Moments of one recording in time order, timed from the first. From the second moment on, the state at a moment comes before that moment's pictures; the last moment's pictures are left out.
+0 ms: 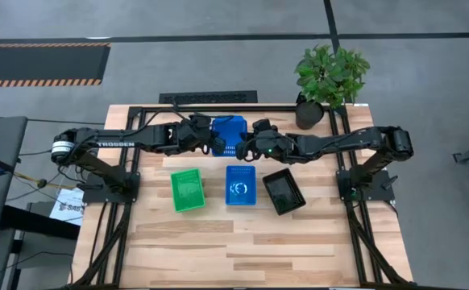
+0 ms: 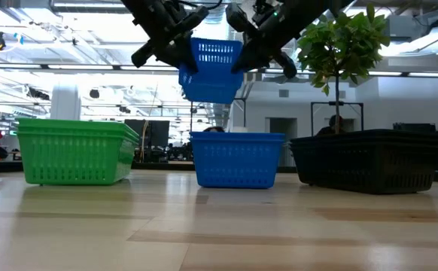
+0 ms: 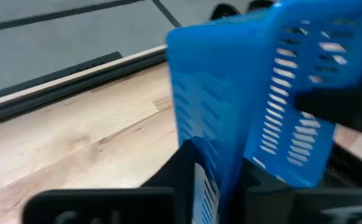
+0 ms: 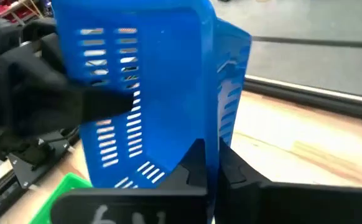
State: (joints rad) left arm 0.14 1.41 1.16 -0.46 -0.47 -0.70; right arm -0.04 1.57 1.12 -0.02 0.57 0.70
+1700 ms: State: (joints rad) left arm 0.10 0.97 1.16 -0.63 -0.14 -0.64; right arm 0.19 1.66 1.12 -0.41 0.32 1.52
